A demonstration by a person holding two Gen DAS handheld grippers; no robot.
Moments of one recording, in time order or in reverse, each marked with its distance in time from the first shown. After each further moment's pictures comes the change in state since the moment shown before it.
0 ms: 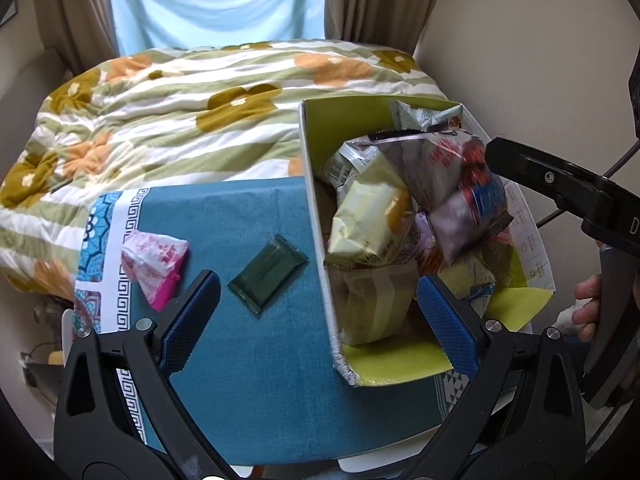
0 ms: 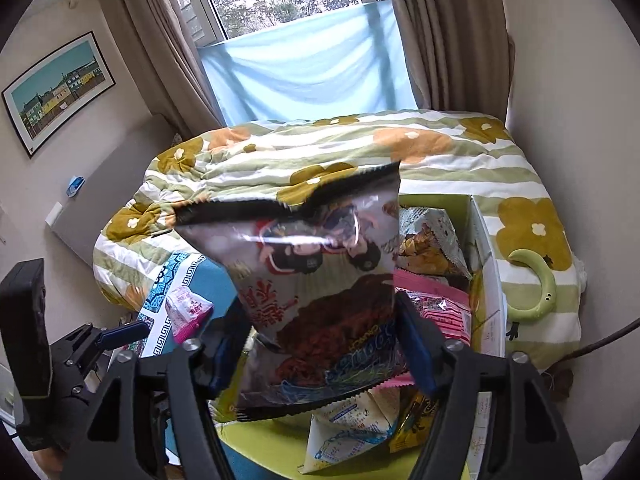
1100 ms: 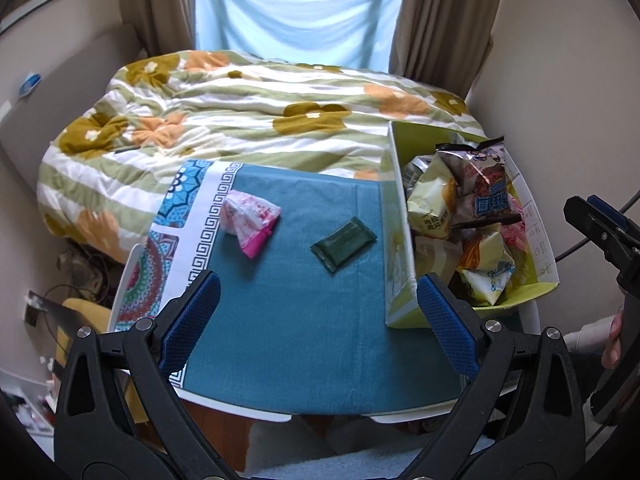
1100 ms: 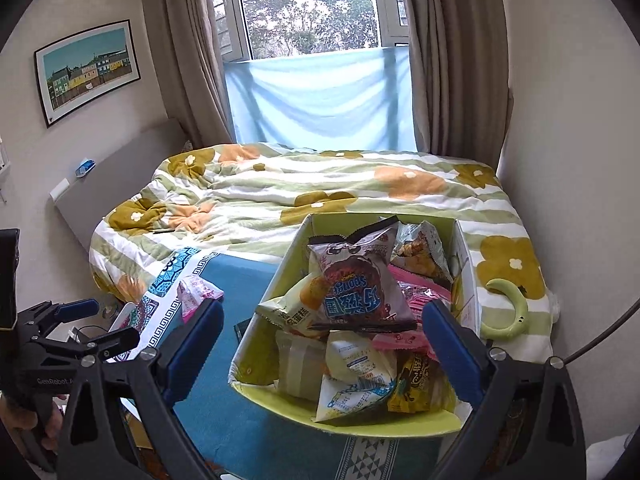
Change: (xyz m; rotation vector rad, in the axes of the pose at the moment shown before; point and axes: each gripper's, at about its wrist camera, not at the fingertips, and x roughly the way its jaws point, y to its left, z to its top) left arm -0.100 0.070 -0.073 -0.198 -0.114 0.126; right arm -0.077 0.051 -0.050 -0.135 -0.123 -0.050
